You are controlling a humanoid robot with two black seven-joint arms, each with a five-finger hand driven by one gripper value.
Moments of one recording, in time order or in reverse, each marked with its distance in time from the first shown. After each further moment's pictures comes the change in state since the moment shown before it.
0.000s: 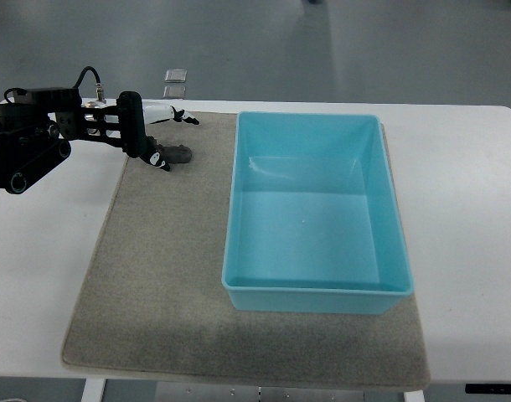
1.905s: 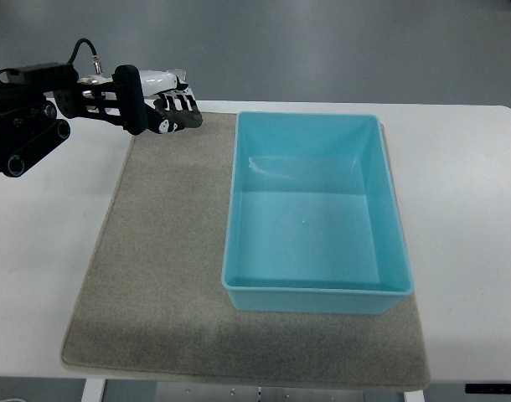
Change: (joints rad) left arm -0.055 0.011 -0.025 -0.031 -0.016 0.083 -0.011; right arm 0.000 0.000 0.000 0.001 0.000 0.000 0.000
